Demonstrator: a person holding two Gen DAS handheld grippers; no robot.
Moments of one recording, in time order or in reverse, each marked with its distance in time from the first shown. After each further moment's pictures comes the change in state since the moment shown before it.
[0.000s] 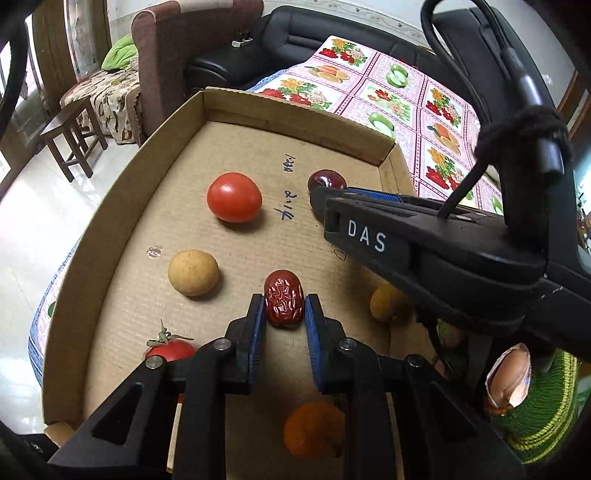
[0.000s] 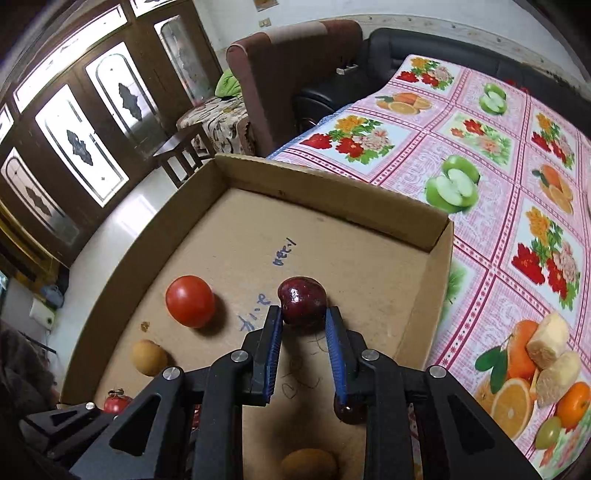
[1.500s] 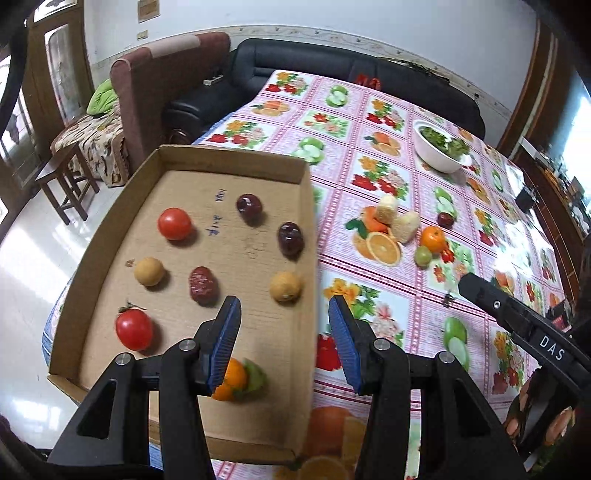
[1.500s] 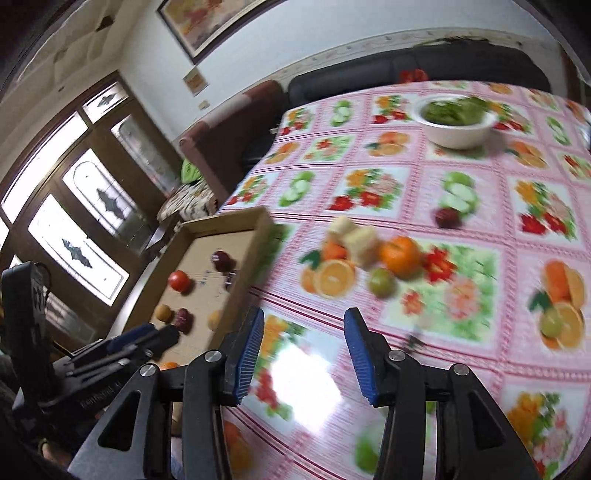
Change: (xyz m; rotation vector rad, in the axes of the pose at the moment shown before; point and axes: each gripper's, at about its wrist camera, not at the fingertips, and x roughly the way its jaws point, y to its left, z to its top) left arm -0.057 -0.069 -0.023 0.121 -0.119 -0.013; right arm -0.169 -0.115 -0.132 0.354 -0.245 0.011
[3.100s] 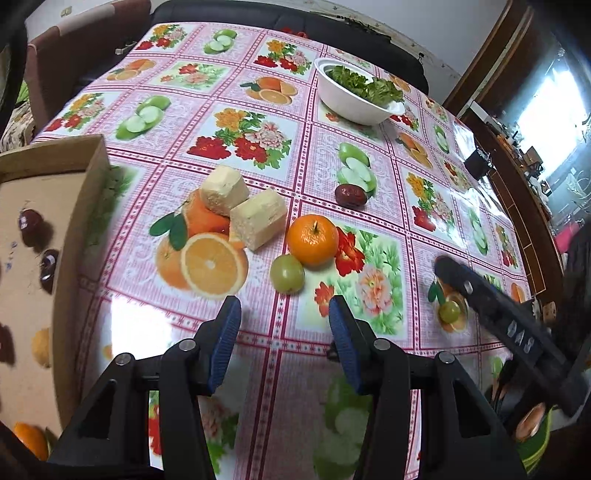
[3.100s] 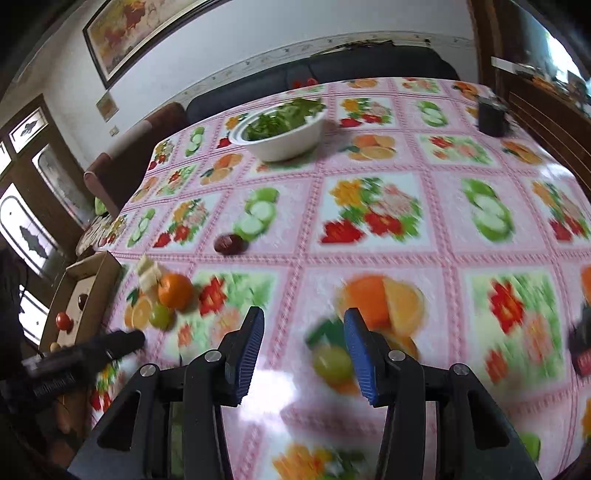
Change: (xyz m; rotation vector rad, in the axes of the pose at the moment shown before) left arm 0.096 -0.123 0.031 0.075 0.166 -0.265; right arm -0.021 -0.139 0.021 0.110 -0.051 -0.310
